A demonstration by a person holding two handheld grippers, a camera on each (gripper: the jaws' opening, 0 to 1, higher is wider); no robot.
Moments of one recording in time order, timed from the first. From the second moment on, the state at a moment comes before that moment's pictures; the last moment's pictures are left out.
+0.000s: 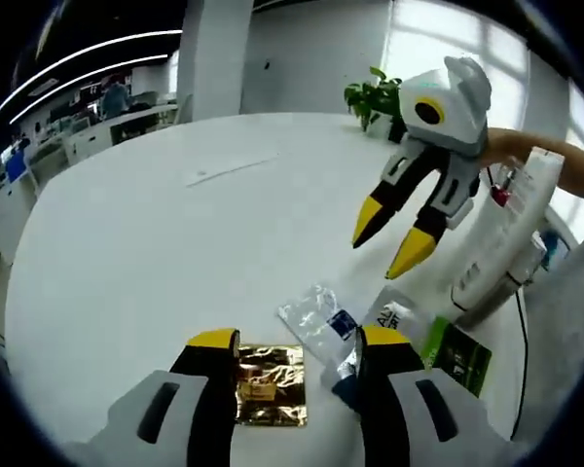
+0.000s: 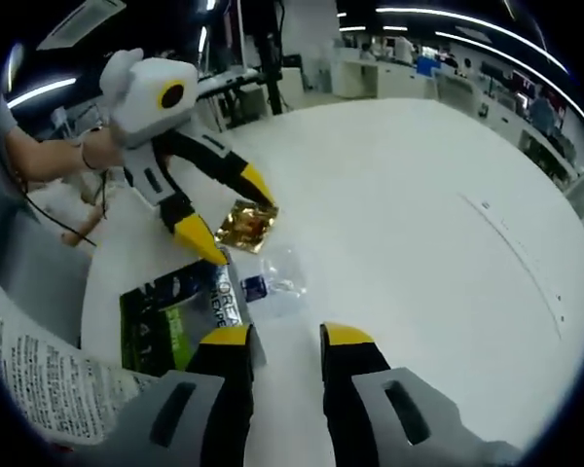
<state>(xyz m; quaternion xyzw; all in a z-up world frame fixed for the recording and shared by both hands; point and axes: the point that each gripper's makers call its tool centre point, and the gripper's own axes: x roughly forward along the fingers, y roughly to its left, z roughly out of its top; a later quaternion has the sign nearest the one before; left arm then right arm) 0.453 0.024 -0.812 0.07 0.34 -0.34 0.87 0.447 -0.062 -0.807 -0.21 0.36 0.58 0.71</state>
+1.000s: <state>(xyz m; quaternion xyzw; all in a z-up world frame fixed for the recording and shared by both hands) 0.468 0.014 -0.827 0.14 0.35 -0.36 0.86 0.465 -0.051 -0.827 -0.21 0.36 0.57 0.71</state>
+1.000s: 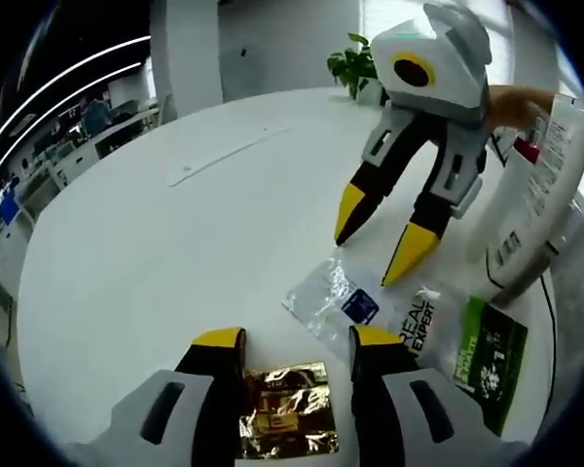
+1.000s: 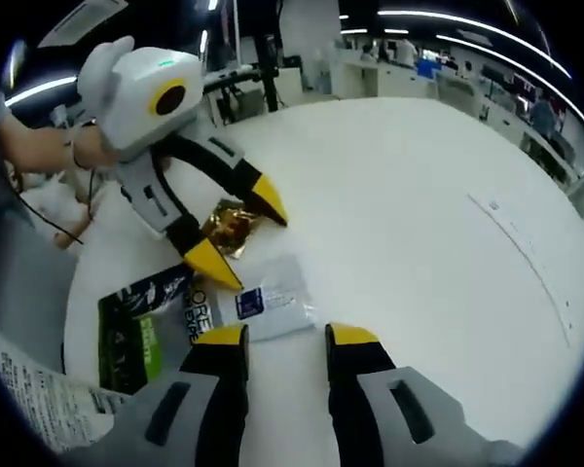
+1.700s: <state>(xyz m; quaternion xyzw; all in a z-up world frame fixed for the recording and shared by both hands) 0.466 0.011 -0.828 0.14 0.35 -0.36 0.85 0.461 -0.039 -0.817 0.12 0.44 0.52 0.72</state>
